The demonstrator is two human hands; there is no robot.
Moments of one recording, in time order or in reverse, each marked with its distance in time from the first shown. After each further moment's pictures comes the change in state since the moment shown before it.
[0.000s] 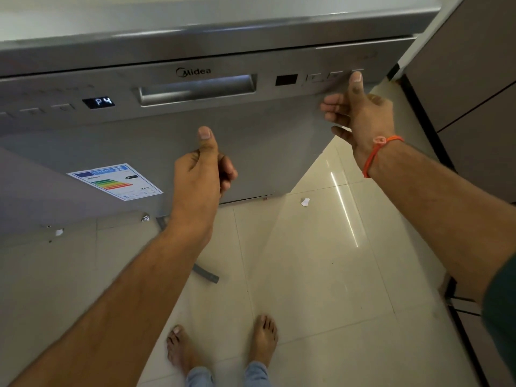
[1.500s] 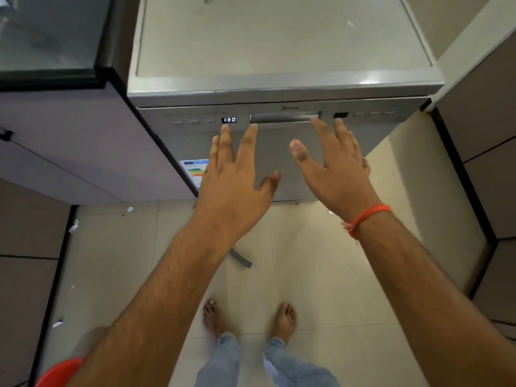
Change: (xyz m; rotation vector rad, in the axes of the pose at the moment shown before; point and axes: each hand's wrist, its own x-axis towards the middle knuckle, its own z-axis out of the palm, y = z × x) left_hand -0.116 0.102 -0.116 0.937 -0.106 0.277; right_hand -0.226 -0.098 0.067 -0.781 -0.247 -0.340
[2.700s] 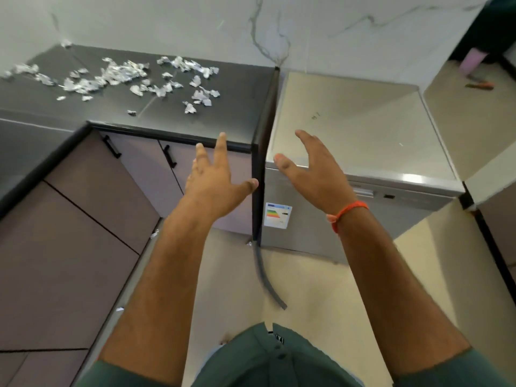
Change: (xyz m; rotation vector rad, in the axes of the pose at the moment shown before) left_hand -0.144 -0.056 -0.246 -0.011 0.262 -0.316; right_hand -0.109 -0.247 -0.038 0.182 -0.064 -0.403
